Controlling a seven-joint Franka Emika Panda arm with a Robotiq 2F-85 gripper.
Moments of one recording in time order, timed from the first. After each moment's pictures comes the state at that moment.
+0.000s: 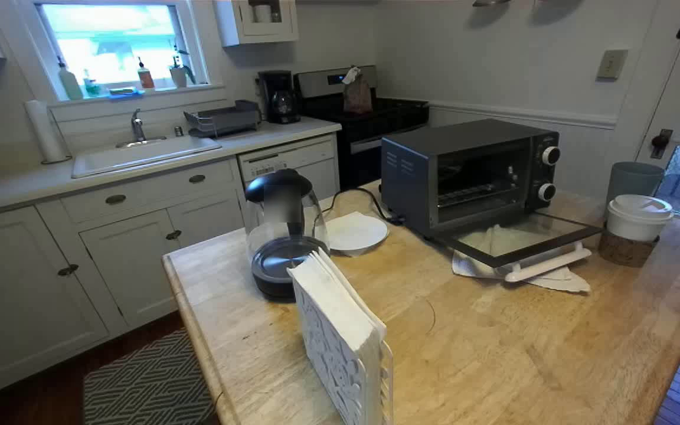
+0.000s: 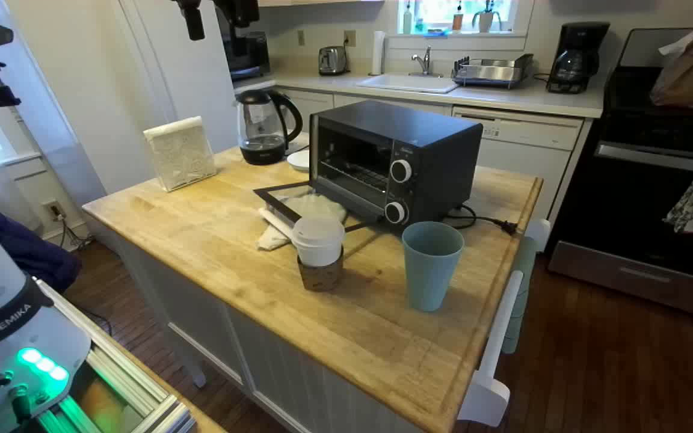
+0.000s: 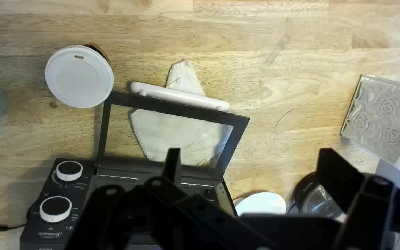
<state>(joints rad) -0.07 -0.59 -0.33 -2.32 0.03 1.77 -0.28</state>
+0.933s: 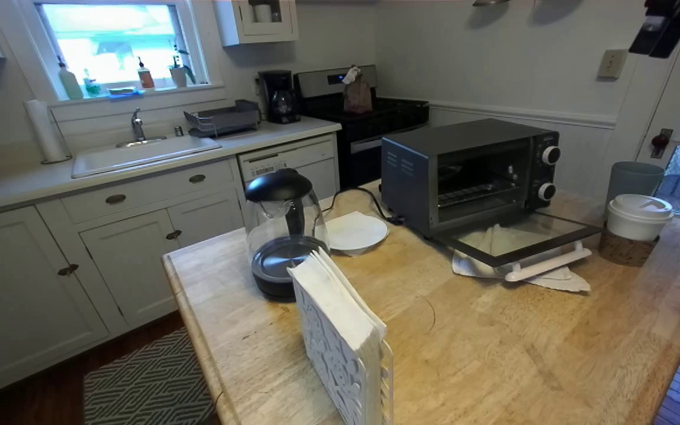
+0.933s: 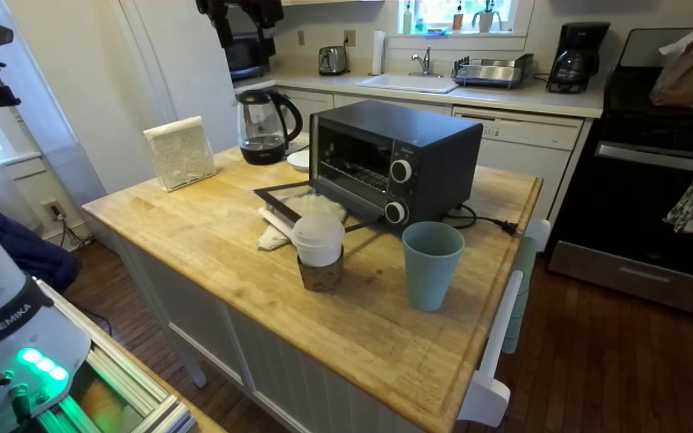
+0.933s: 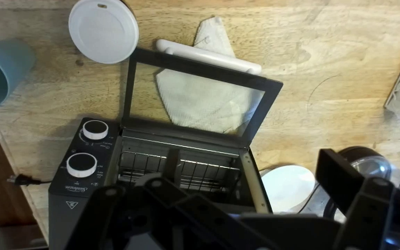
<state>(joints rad) -0.11 -0.55 -0.28 -2.35 -0.01 1.97 -0.28</state>
